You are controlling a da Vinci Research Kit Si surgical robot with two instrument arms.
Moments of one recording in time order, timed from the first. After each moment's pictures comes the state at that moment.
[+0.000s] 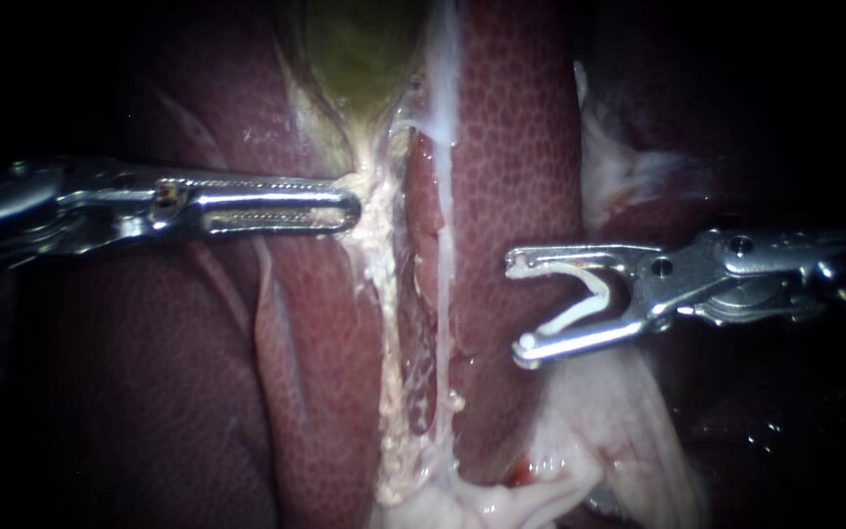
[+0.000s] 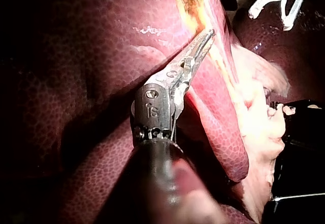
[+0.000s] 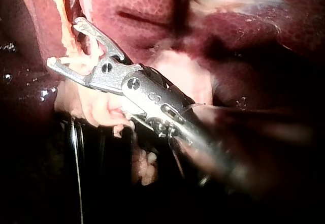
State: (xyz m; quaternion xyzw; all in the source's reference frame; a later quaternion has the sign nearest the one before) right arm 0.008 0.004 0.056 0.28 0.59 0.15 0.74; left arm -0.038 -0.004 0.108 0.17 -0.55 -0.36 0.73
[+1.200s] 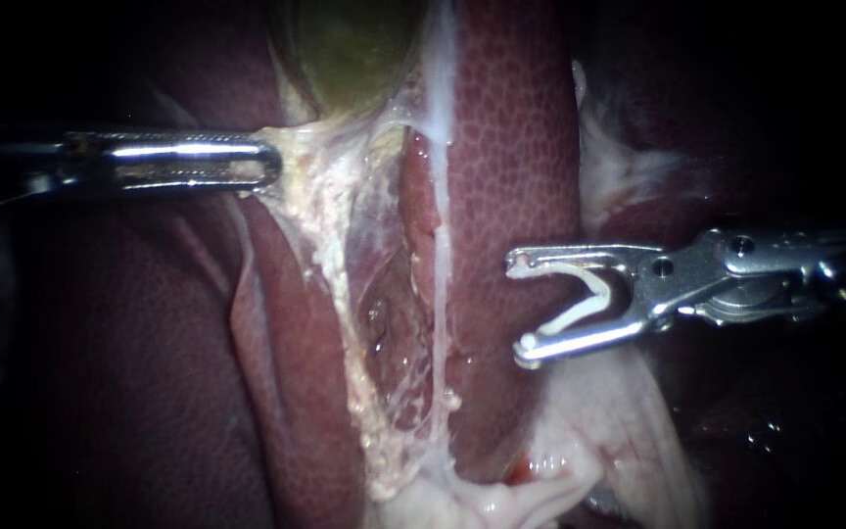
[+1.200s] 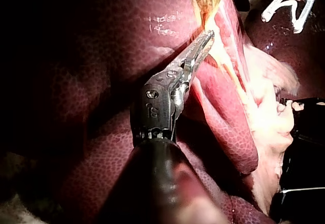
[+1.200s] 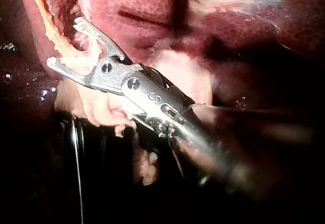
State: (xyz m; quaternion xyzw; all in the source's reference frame) right arm 0.008 0.004 0.056 0.28 0.59 0.15 0.74; left arm -0.032 -0.001 0.102 0.15 -0.54 -0.38 0.74
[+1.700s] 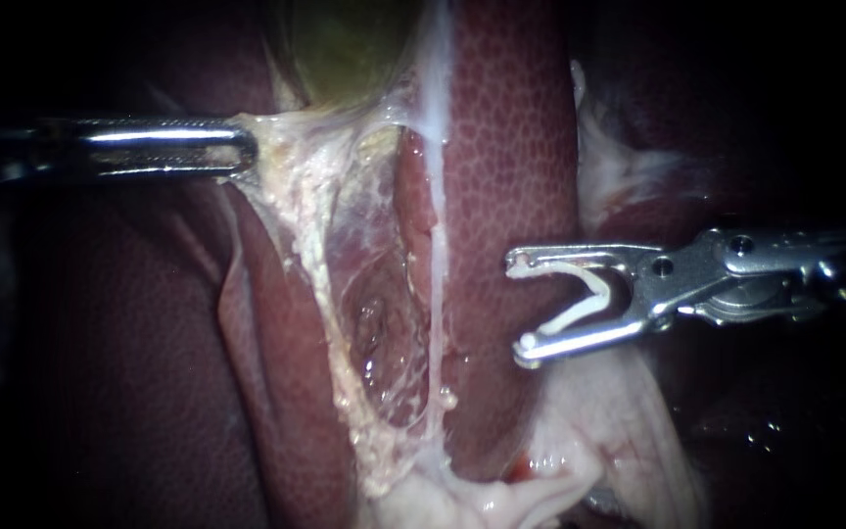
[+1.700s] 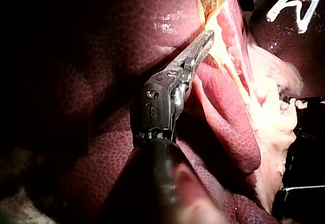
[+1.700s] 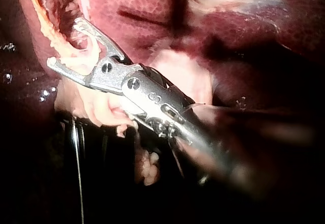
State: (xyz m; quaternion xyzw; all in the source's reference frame) right arm 0.008 0.004 0.056 0.28 0.59 0.15 0.74; left arm -0.031 0.000 0.102 0.14 -0.54 -0.38 0.74
